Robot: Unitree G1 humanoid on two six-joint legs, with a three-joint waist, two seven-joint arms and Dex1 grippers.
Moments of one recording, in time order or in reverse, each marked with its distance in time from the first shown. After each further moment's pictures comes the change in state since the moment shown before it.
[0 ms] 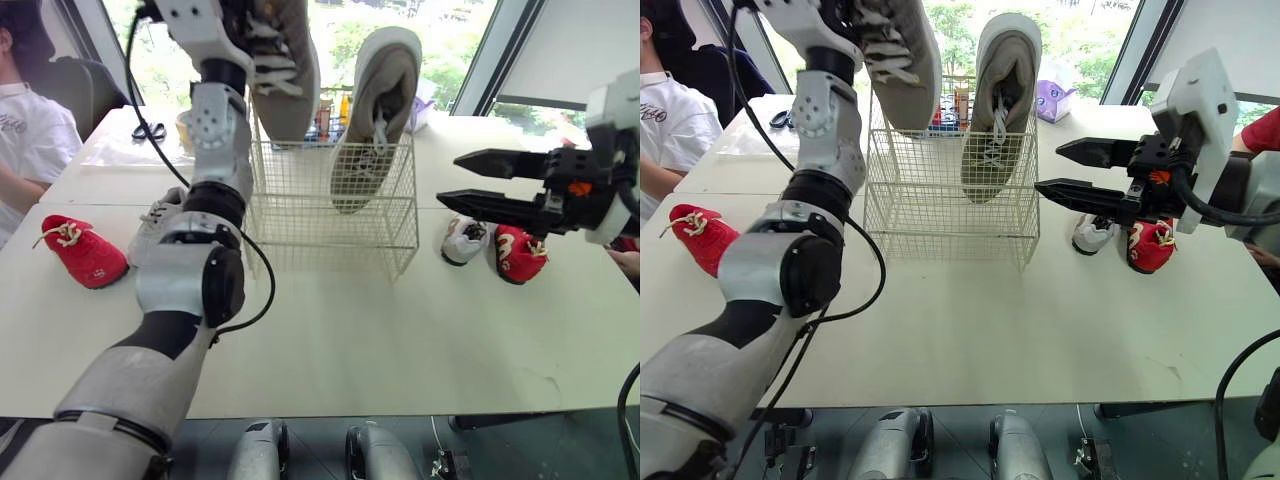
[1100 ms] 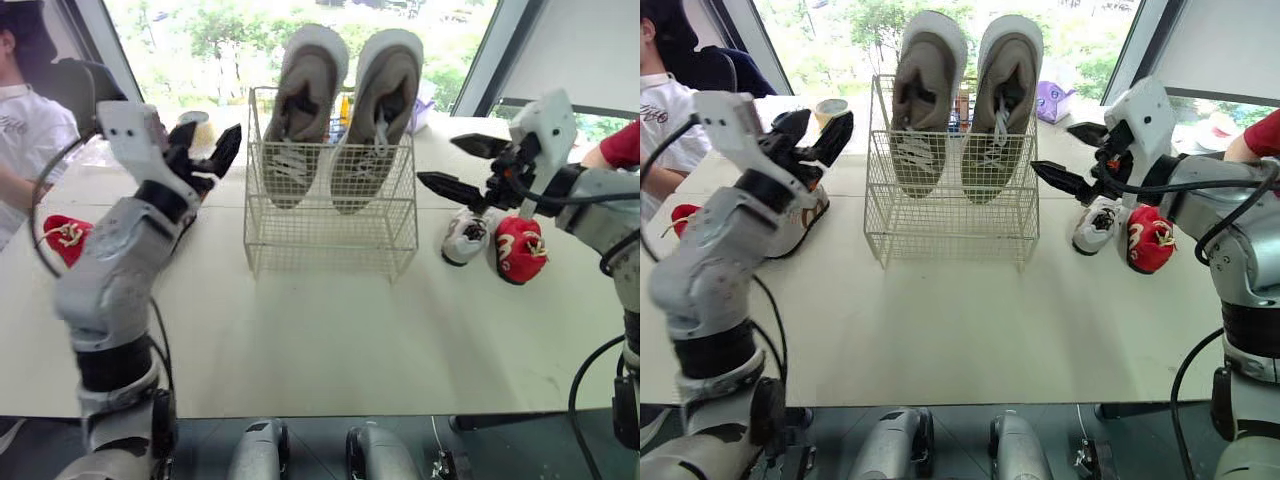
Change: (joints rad) left arm 0.864 0.267 0.116 -1.629 -0.643 1.496 -0.010; right arm 0.033 0.191 0.257 0.305 -0.434 -0.406 -0.150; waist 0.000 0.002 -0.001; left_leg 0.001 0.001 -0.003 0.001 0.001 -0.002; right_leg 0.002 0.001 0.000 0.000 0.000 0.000
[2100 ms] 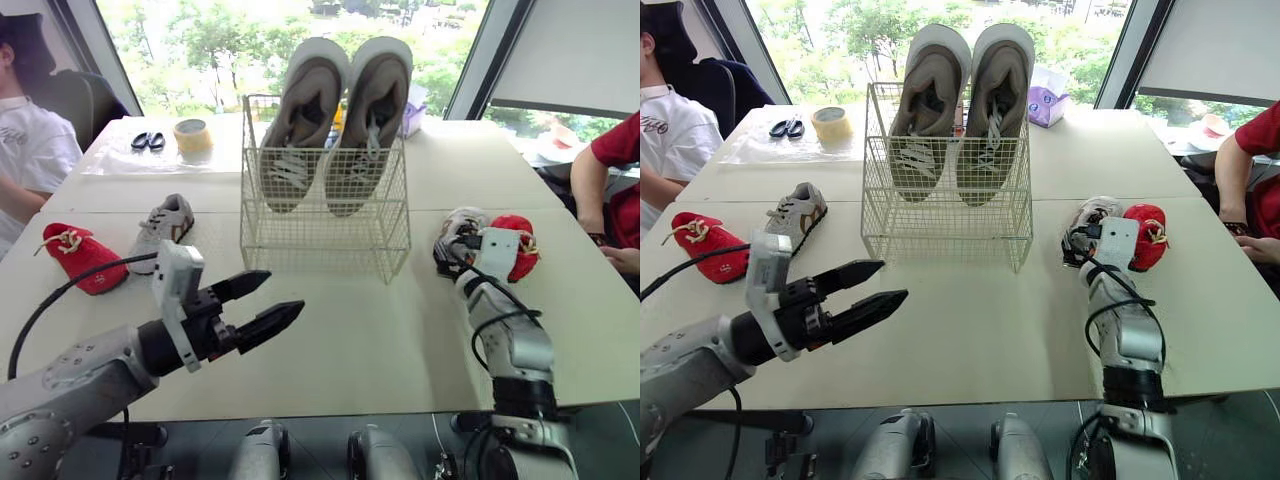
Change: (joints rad) left arm 0.613 0.308 -0.088 -0.380 -0.635 -0.011 -0.110; right arm 0.209 0.643 -0.121 0.387 -0.350 -0.274 -0.630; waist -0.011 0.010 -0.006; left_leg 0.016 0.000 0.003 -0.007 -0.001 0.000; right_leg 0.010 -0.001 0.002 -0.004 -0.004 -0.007
